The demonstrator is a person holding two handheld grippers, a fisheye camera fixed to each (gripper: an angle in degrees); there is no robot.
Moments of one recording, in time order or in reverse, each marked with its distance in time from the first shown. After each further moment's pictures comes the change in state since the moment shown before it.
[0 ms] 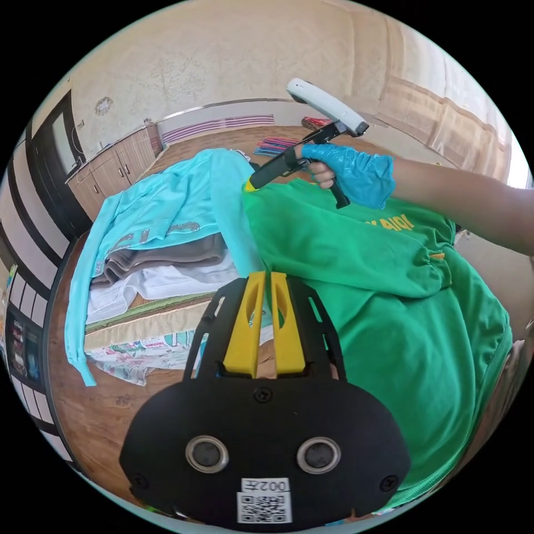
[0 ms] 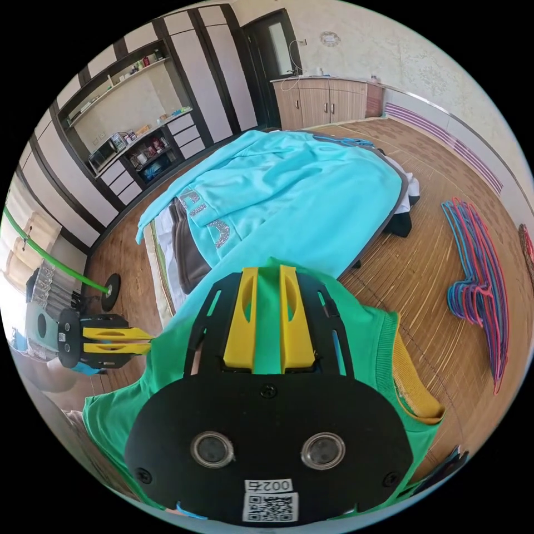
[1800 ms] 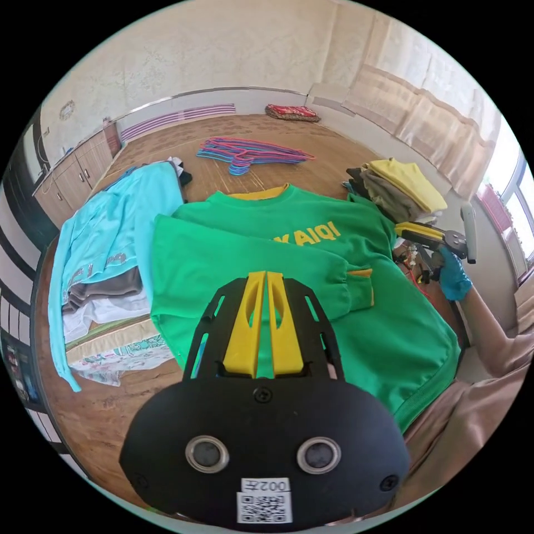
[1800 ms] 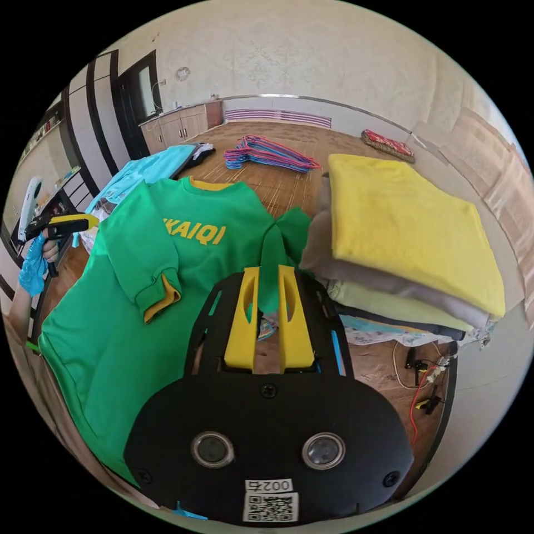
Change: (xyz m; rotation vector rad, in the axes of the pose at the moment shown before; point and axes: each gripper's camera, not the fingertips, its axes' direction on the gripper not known) left arm 0.132 -0.090 -0.046 -0.108 0.157 0.075; right arm 0.029 0.500 -0.170 0.151 0.473 0.496
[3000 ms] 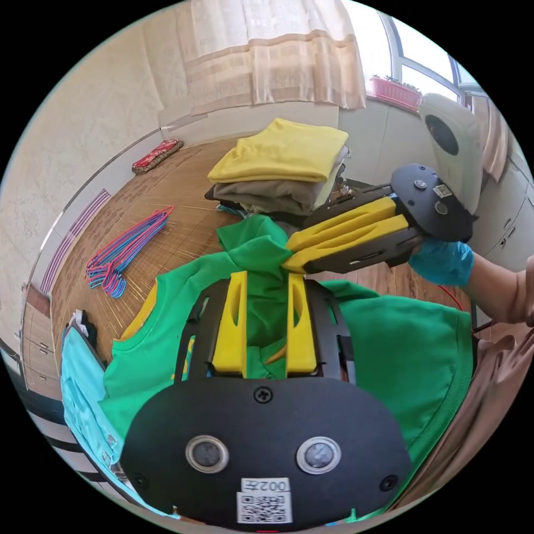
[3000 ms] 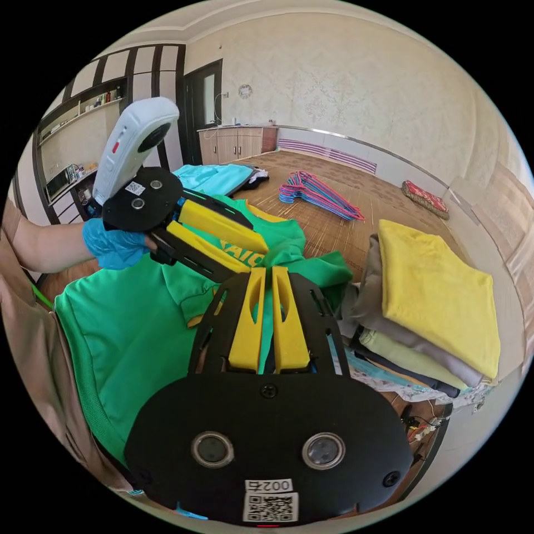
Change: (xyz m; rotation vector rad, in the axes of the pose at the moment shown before) left arm 0.213 -0.101 0.068 0.065 0.132 0.650; right arm 0.010 0.101 -0.030 0.162 -0.129 -0.262
